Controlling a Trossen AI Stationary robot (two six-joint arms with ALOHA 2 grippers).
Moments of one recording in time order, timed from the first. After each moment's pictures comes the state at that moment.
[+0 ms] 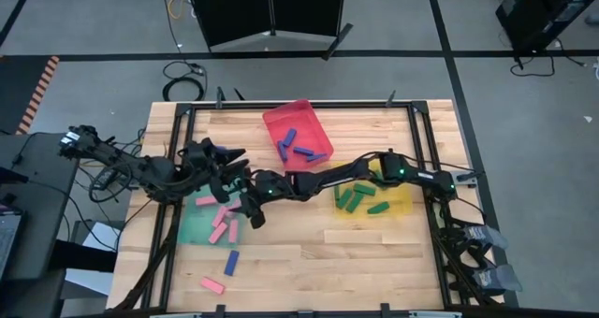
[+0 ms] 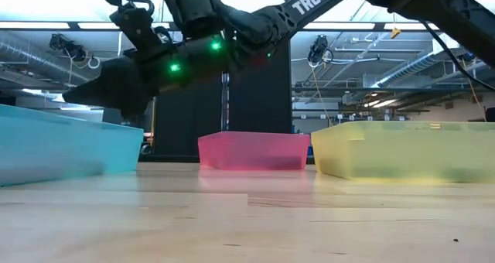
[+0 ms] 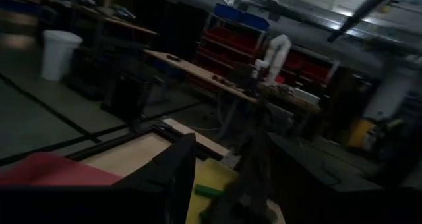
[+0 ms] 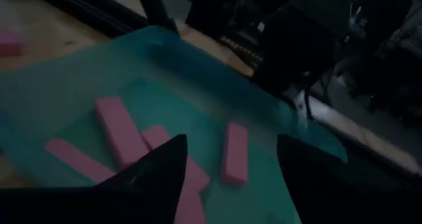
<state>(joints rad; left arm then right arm) -0.41 0.80 0.63 0.32 -0.83 -0.30 0.05 2.45 1.85 0.32 -0.09 -0.45</state>
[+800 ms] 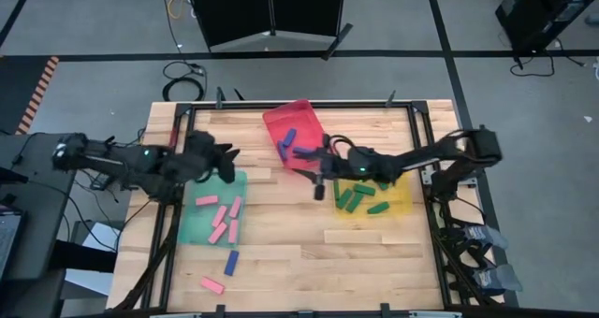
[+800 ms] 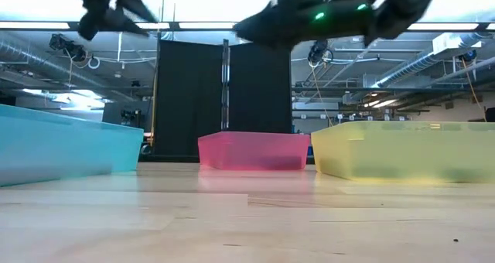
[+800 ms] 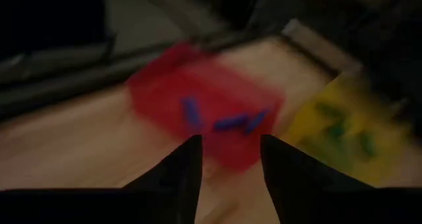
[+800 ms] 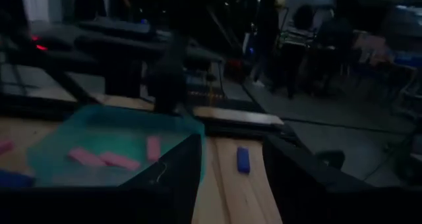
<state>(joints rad) -0.20 0.79 0.78 -0.60 -0.79 -0.82 -0.02 1.62 0.79 0.80 0.14 -0.18</state>
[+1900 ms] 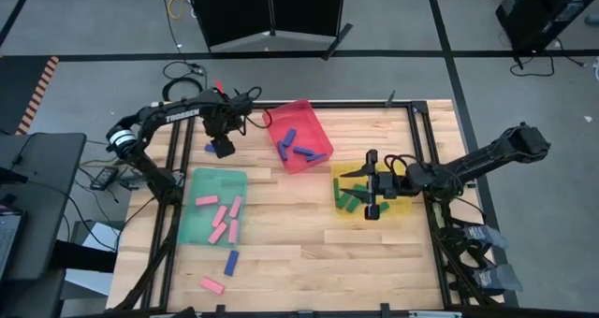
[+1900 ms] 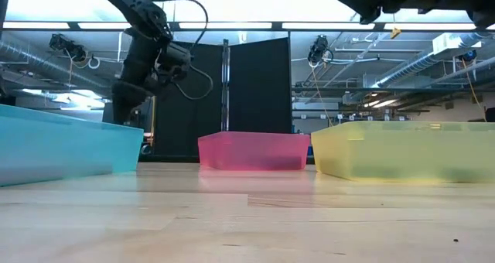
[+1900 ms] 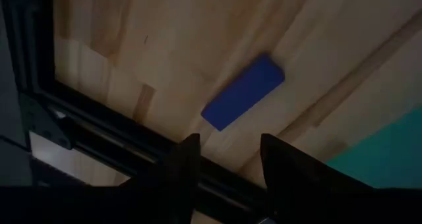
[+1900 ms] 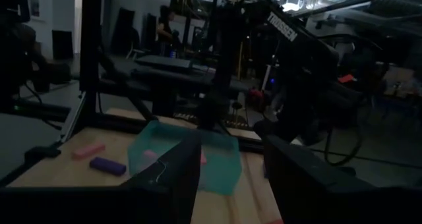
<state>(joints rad) 0.70 1.60 1.14 -1.24 -0.29 0.18 0.25 1.04 0.39 0.74 0.29 -0.20</state>
